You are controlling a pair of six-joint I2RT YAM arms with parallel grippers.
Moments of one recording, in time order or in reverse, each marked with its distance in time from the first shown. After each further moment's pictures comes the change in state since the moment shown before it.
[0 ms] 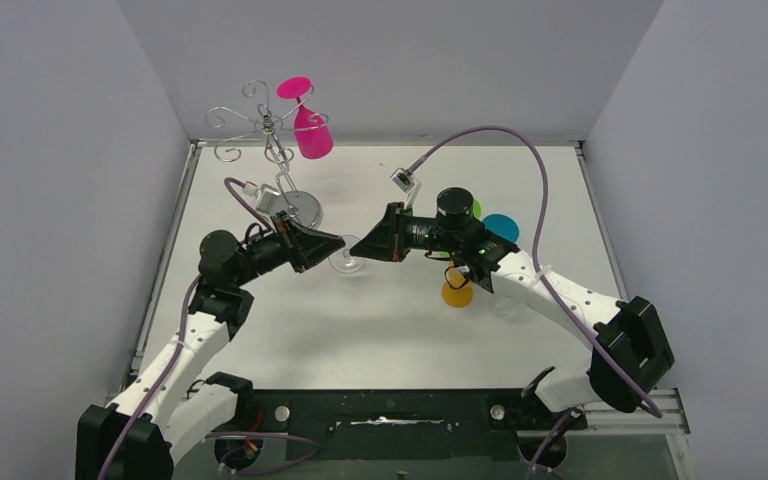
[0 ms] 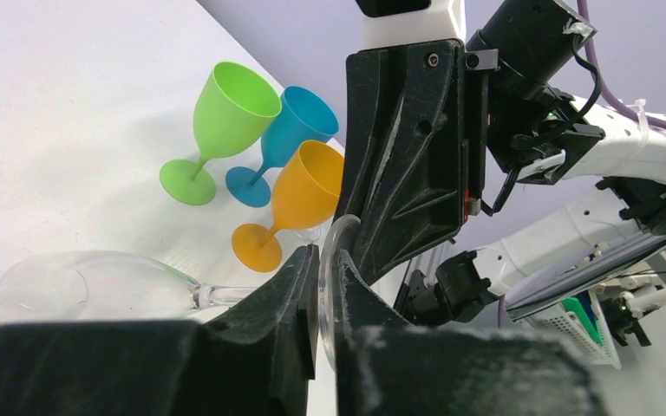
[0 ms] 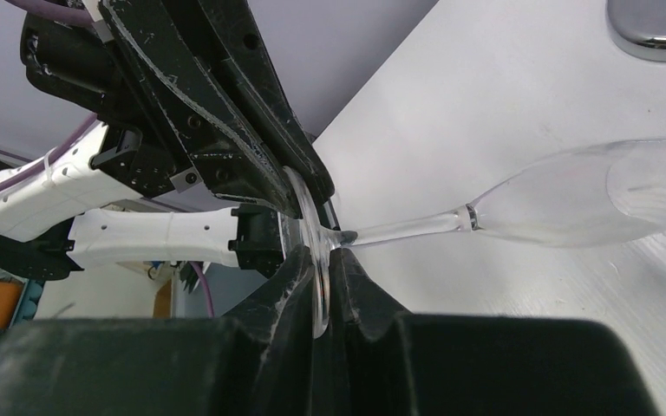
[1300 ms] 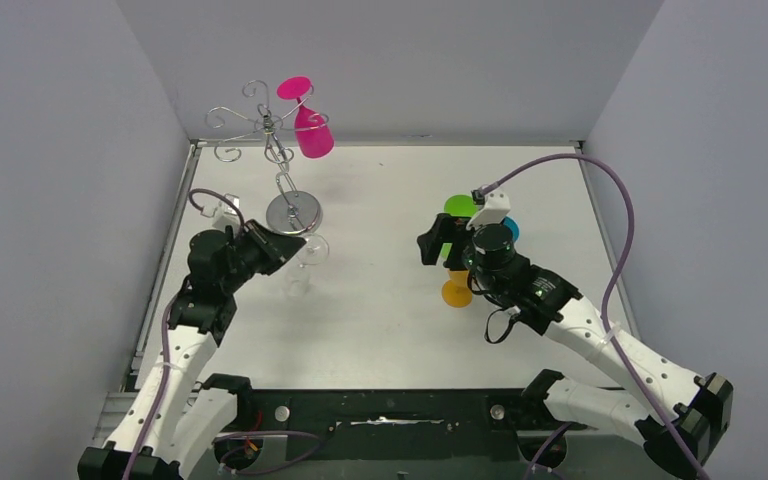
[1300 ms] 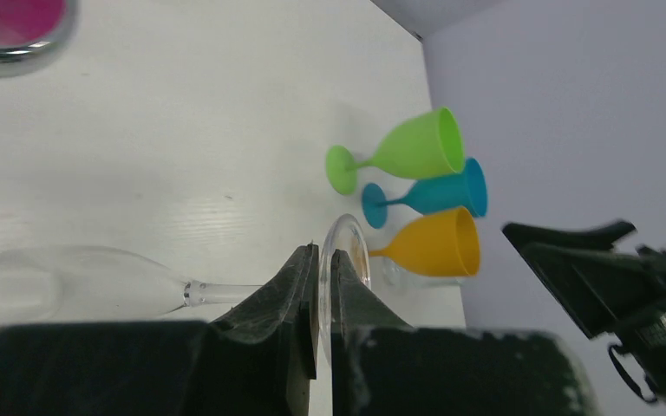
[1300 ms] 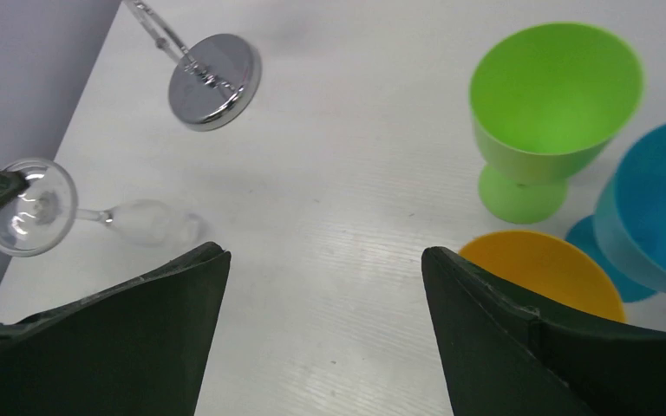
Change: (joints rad) left arm 0.146 -0.131 0.060 -0.626 -0.462 -0.089; right arm 0.051 -0.417 -0.134 -0.507 1.020 -0.196
